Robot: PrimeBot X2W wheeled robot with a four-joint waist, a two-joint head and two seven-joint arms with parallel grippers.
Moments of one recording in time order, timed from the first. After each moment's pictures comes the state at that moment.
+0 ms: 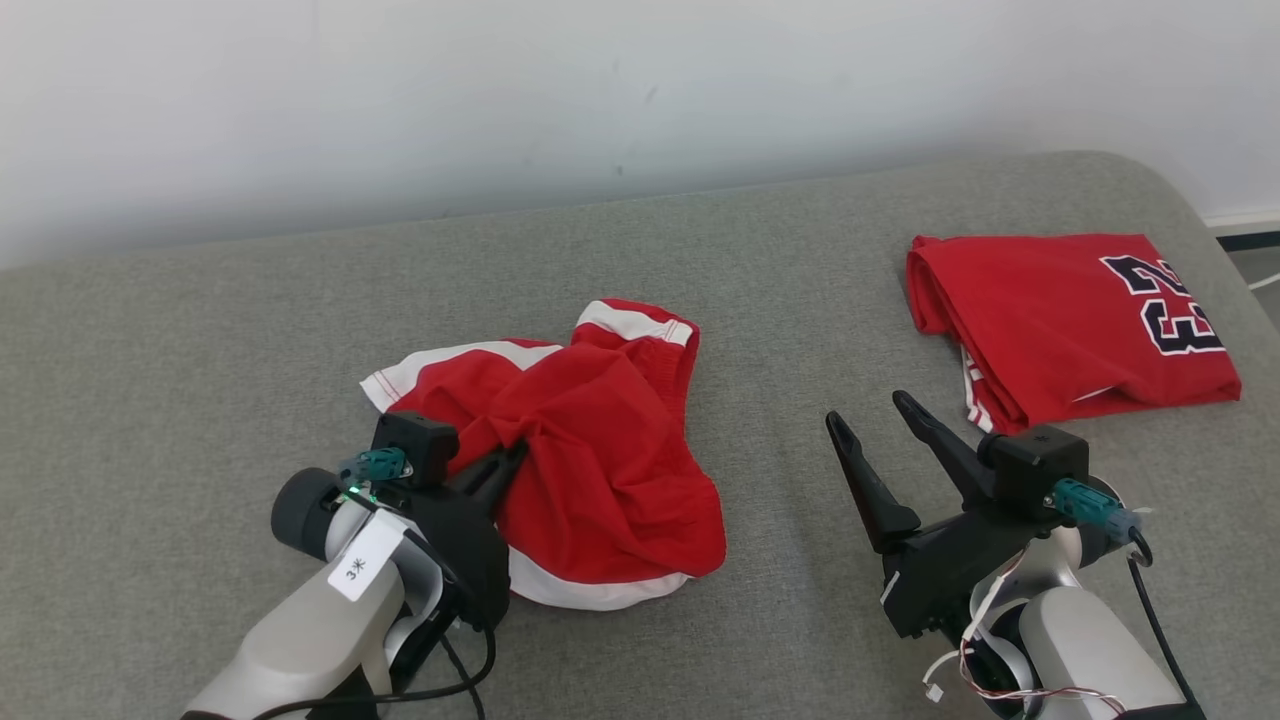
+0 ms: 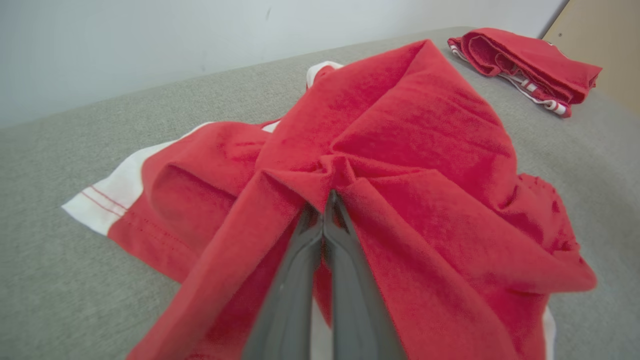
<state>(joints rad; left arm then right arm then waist) -0.78 0.18 -1.07 0.93 -0.76 -0.13 -0.20 -0.28 -0.11 0.21 0.28 0.33 0.13 -0.04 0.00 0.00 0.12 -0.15</state>
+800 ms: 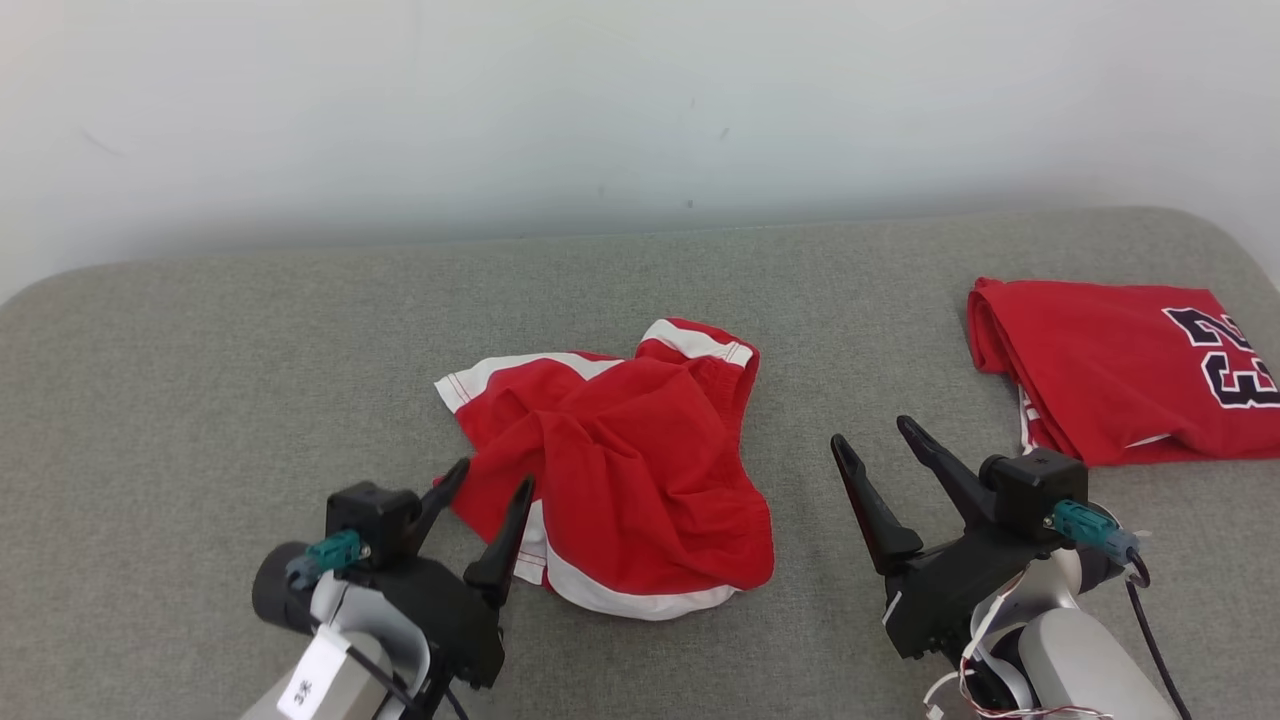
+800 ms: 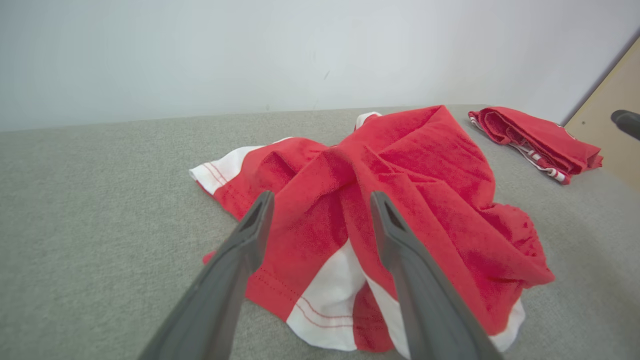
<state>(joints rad) -0.54 0.24 -0.85 0.64 -0.67 -0.01 -0.26 -0.25 -0.10 0.19 0.30 0.33 0.13 -0.05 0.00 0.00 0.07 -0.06</state>
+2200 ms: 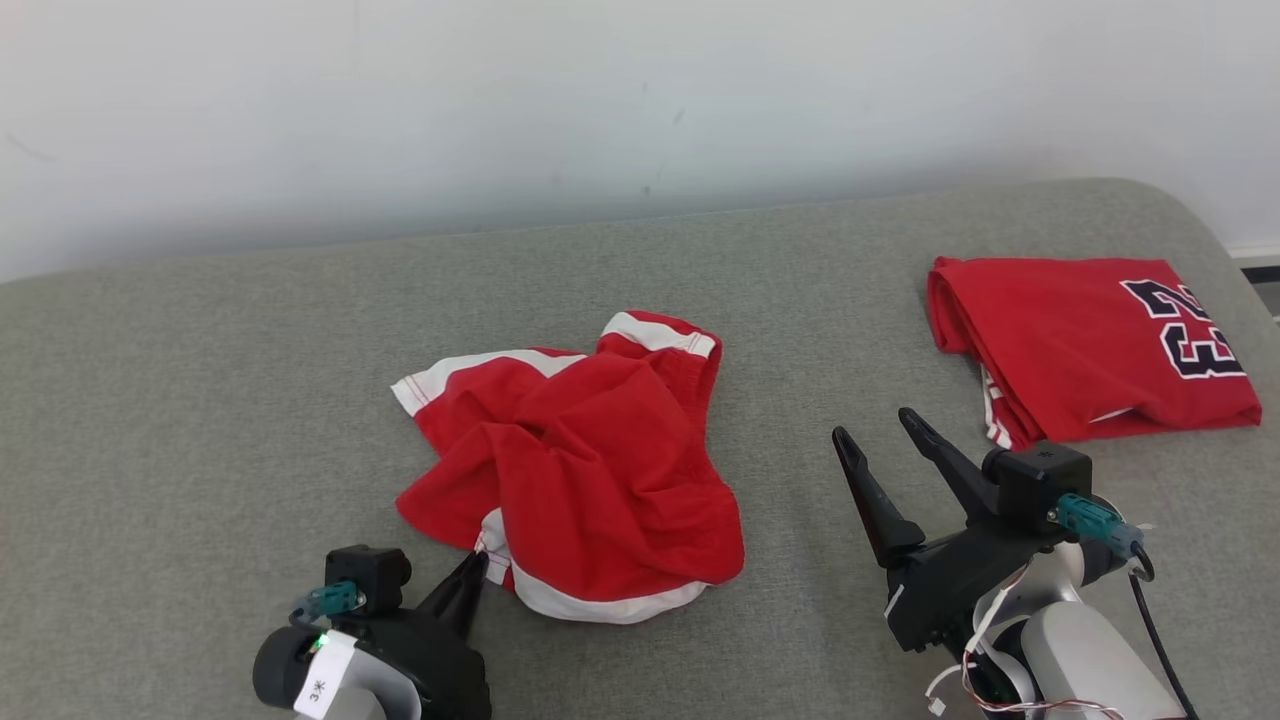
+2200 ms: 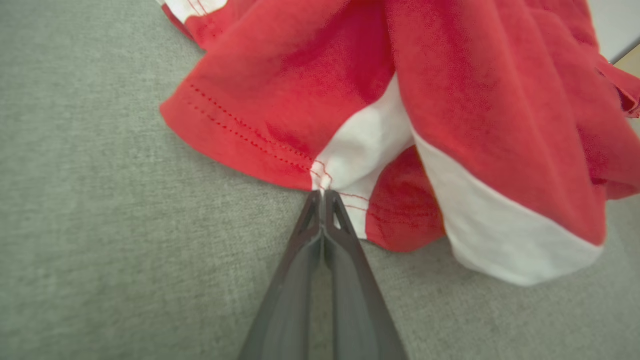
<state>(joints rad) -0.53 0.14 -0.83 0.97 -0.72 -0.12 -0.26 -0.26 -0.10 0.20 0.30 0.33 0.13 -0.05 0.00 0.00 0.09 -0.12</state>
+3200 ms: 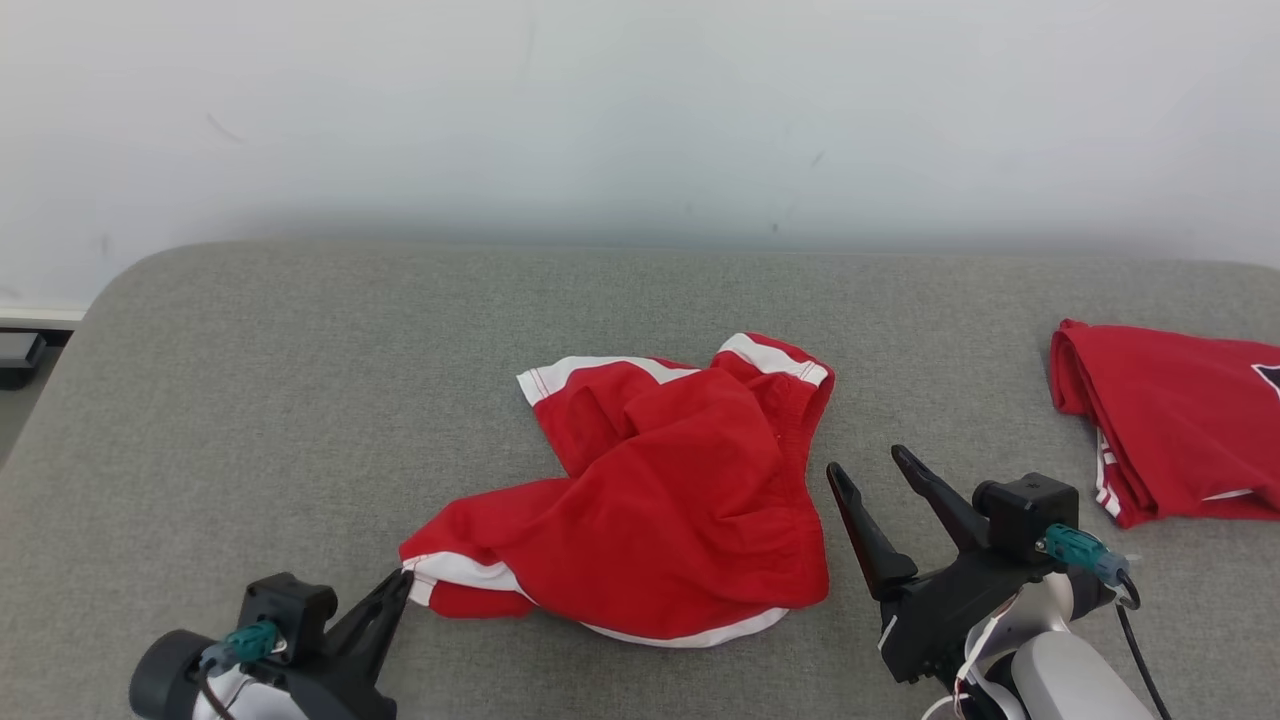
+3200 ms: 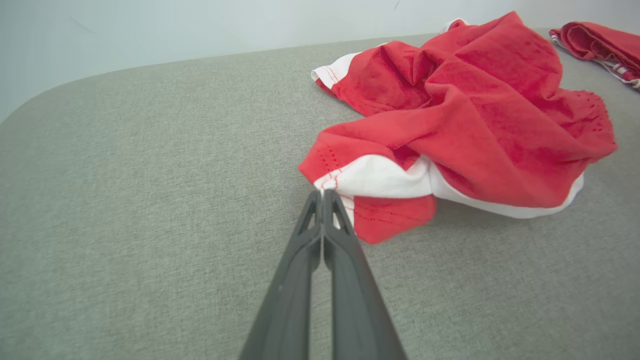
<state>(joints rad) -0.32 0.48 -0.81 0.32 -0.60 0.08 -0.08 -0.22 -0.09 0.20 0.33 0.34 0.13 -0.07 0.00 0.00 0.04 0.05</state>
